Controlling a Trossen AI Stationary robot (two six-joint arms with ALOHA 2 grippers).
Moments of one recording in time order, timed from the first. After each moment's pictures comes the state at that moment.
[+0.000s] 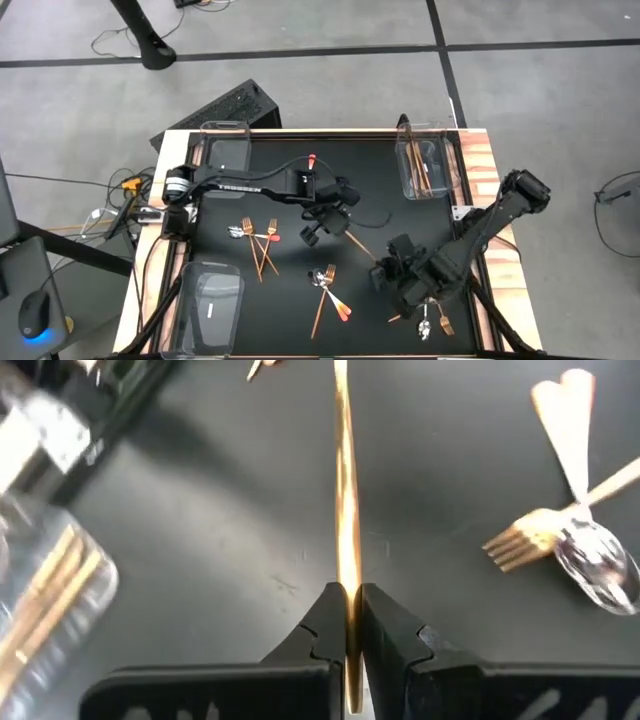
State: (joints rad) left arm 0.03 1.95 1.71 -0.72 0.26 0.88; right arm 0.65 1.58 1.27 -0.98 0.60 1.73
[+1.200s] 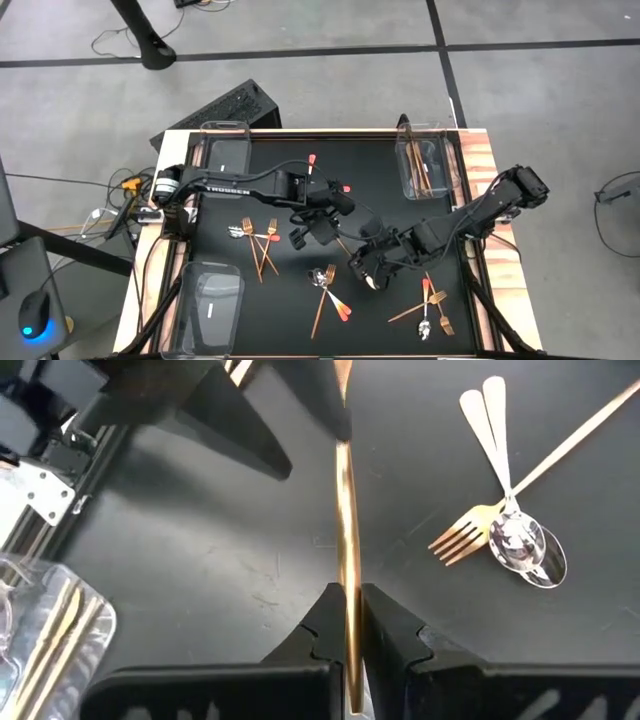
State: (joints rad) left arm -0.01 1.89 1.71 -0.81 0.27 0.98; right arm 0.45 1.56 1.27 -0.72 0.38 1.28
